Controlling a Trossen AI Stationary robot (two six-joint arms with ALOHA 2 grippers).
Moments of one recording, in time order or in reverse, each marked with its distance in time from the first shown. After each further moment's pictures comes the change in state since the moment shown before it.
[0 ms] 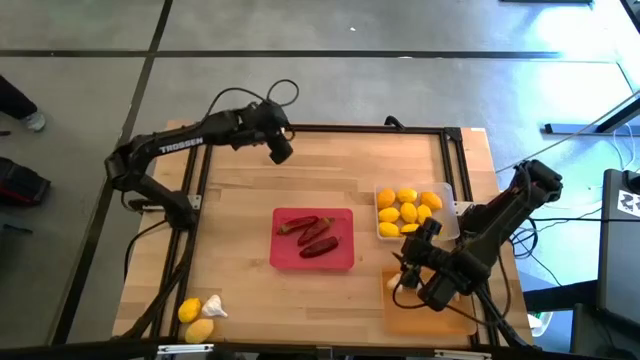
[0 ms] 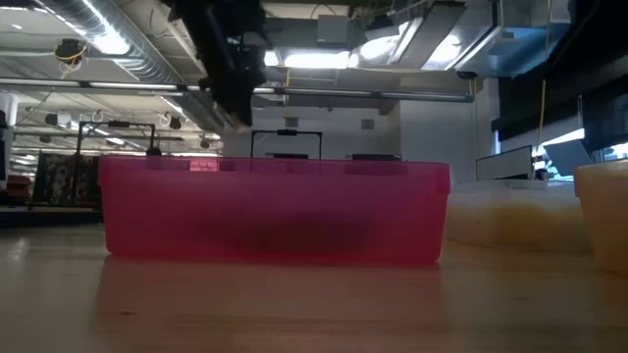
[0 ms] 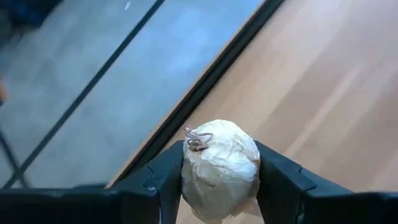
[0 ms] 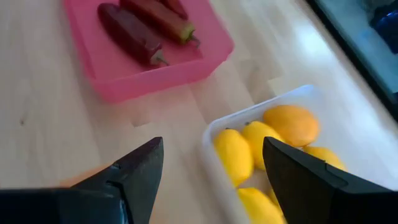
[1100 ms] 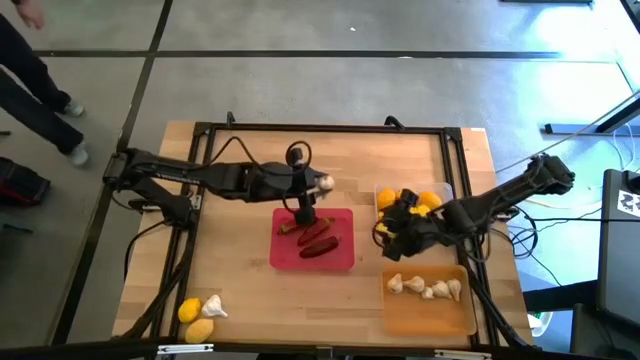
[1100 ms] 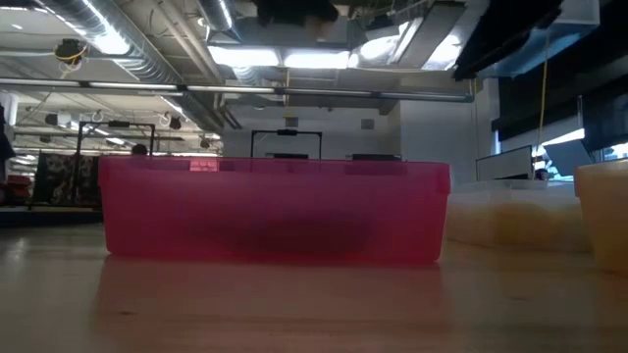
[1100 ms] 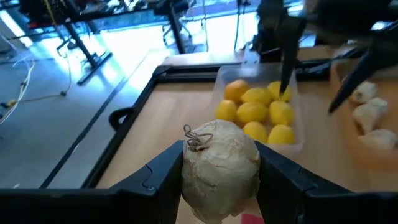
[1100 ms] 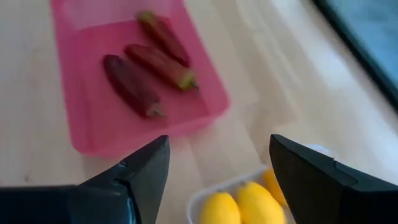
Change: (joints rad) left arm -0.579 -0.011 -0.016 0.504 0.002 0.052; right arm -0.363 -0.178 -0.044 0.309 -0.161 -0.528
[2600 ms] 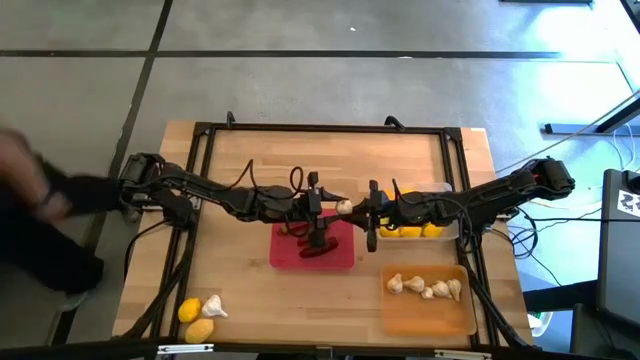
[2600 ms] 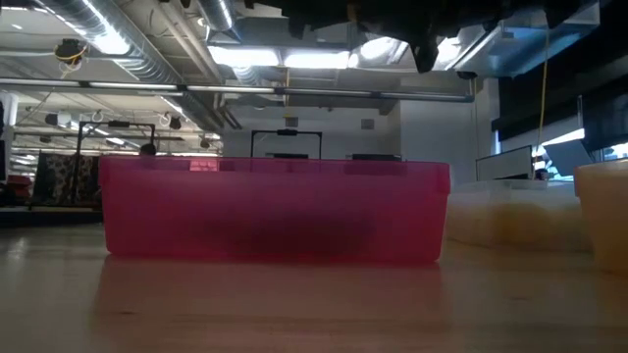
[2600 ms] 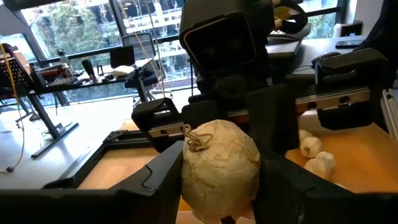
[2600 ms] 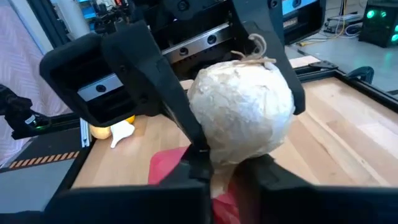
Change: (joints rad) left arm -0.084 0.150 -0.217 0.700 0.084 0.081; right arm -0.253 0.019 -0.342 1.224 -0.358 -0.365
